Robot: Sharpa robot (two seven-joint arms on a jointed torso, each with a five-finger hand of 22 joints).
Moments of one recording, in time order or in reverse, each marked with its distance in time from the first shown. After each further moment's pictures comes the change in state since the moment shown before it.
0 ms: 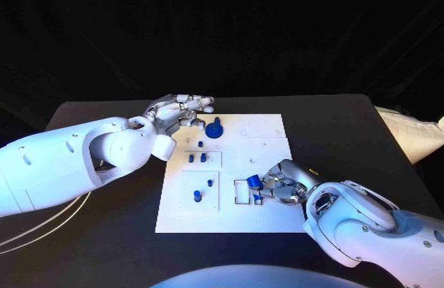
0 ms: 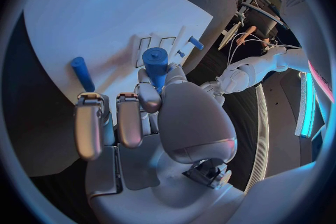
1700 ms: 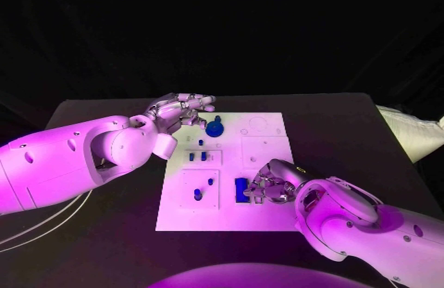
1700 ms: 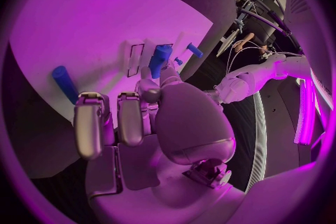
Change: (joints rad) left arm 0.000 0.006 0.000 -0.004 0.000 0.010 -0.003; left_hand 0.000 0.000 0.000 0.000 0.000 0.000 0.000 0.000 0.000 0.000 0.000 0.000 0.000 0.000 0.000 0.000 0.000 0.000 0.000 0.000 0.000 -0.001; right arm 0.002 0.073 -0.001 -0.049 -0.049 0.063 -0.009; right_hand 0.020 -0.011 0.083 -0.112 -0.326 0.031 -0.023 0.045 0.052 -0.018 -0.015 -0.122 -0.058 0.004 -0.011 -0.017 -0.013 0.000 -0.001 -0.006 -0.008 0.000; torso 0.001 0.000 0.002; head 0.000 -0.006
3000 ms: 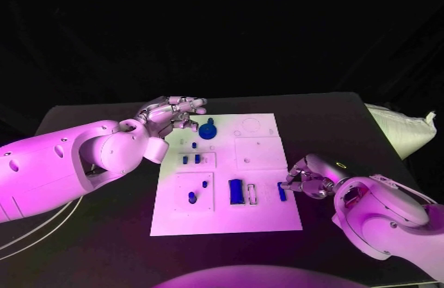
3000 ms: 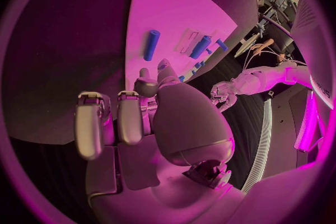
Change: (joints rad) left arm 0.000 -0.011 0.000 0.002 0.000 0.003 -0.004; left_hand 0.000 0.000 -0.003 0.003 0.000 0.000 0.000 0.000 -0.001 -0.004 -0.004 0.005 0.001 0.000 0.000 0.000 -0.003 0.000 0.000 0.000 -0.004 0.000; right arm 0.007 -0.252 0.003 0.057 -0.036 -0.040 0.027; right_hand 0.026 -0.004 -0.038 0.011 0.121 -0.034 0.019 -0.033 -0.003 -0.027 0.020 -0.068 -0.046 -0.002 0.006 -0.011 -0.008 0.000 0.000 0.008 0.007 0.000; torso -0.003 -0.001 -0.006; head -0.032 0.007
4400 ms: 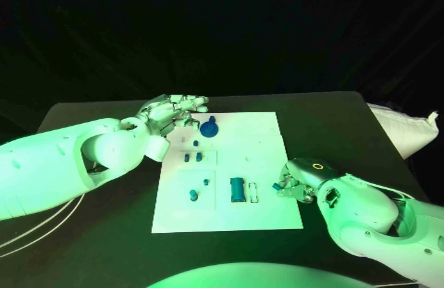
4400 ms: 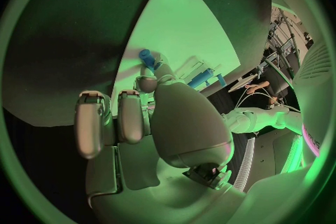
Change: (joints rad) left arm -0.002 0.004 -0.001 -0.003 0.001 0.006 0.004; left_hand 0.000 0.000 0.000 0.000 0.000 -0.004 -0.003 0.004 0.000 0.000 0.000 0.000 0.000 0.000 0.000 0.000 0.000 0.000 0.000 0.000 0.000 -0.001; right arm -0.031 0.106 0.008 -0.053 -0.306 0.242 -0.016; right_hand 0.117 -0.001 0.028 -0.059 -0.080 0.018 -0.003 -0.006 0.037 -0.016 -0.013 -0.065 -0.038 0.000 -0.008 -0.025 -0.025 0.000 -0.010 -0.009 -0.015 0.000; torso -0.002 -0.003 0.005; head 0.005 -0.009
